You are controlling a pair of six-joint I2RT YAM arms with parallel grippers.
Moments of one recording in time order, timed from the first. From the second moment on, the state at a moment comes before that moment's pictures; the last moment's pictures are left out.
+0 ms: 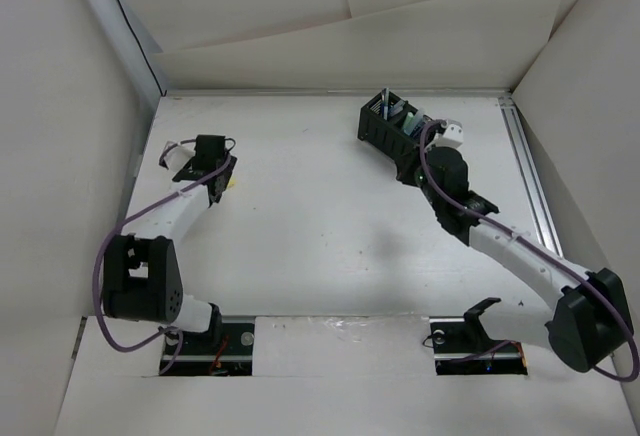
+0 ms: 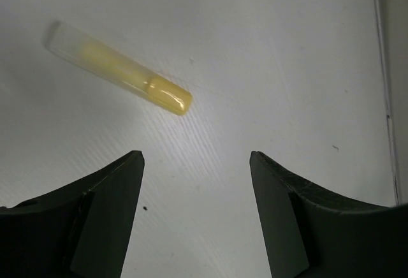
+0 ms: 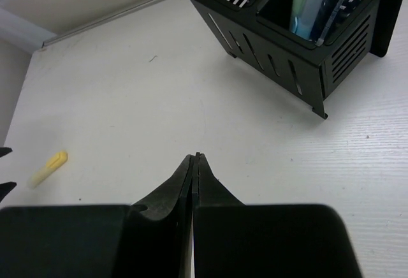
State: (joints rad) left arm -0.14 1.42 0.93 -0.32 -0.42 -1.20; right arm 0.52 1.18 0.80 0.10 0.30 0.57
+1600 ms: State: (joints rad) left arm 0.11 1.79 1.13 -0.52 -0.26 -1.35; right arm 0.36 1.15 0.80 0.10 0.05 0.57
